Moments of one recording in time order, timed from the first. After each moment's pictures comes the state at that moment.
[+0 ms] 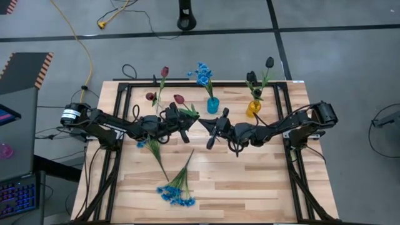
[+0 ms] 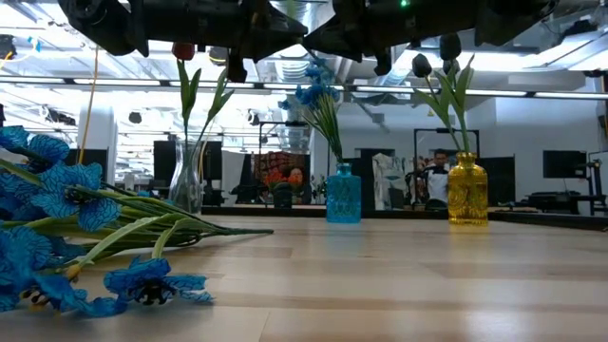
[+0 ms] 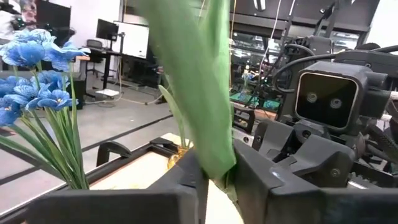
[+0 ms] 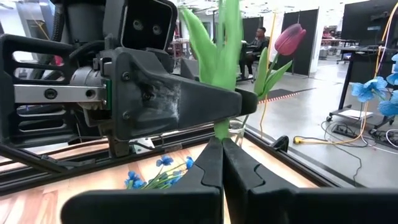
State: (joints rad) left arm -0.03 1.46 0.65 0.98 -0.42 -0.16; right arm 0.15 1.59 0.82 0.82 0.60 0.02
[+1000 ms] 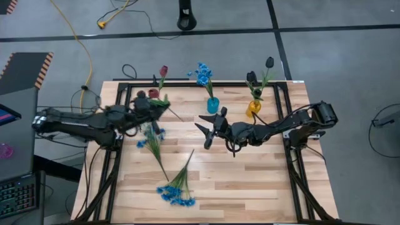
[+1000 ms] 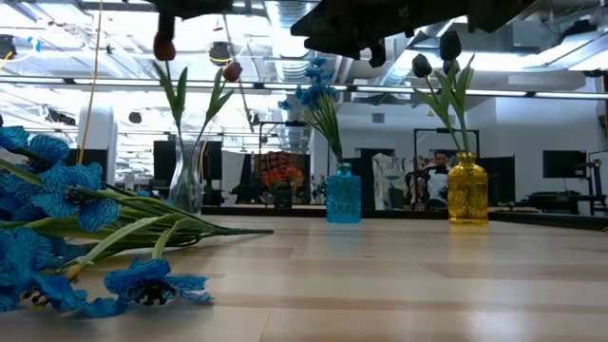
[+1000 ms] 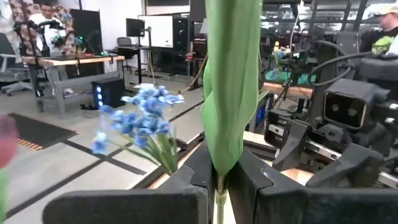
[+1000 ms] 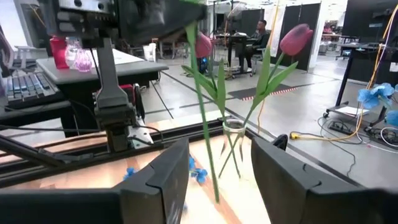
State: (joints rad) left arm -0.02 0.83 0.65 0.23 -0.52 -0.05; right arm 0.15 1.60 0.90 0.70 0.61 0.02
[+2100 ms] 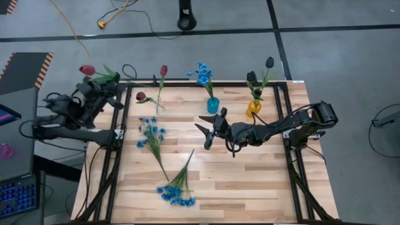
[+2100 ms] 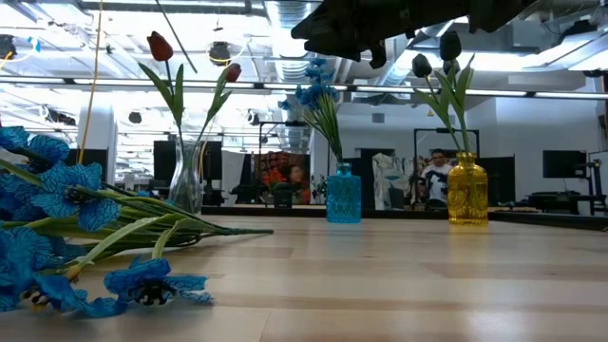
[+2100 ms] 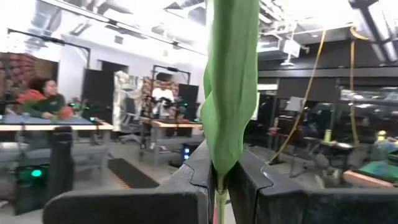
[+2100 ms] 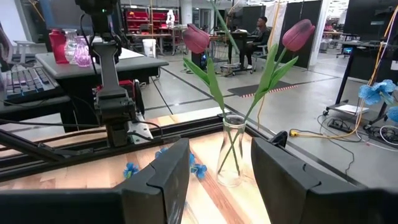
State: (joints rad) left arm -0.03 0.40 0.73 0.17 -0.89 0.25; right arm 0.15 1.60 0.90 0.68 0.61 0.02
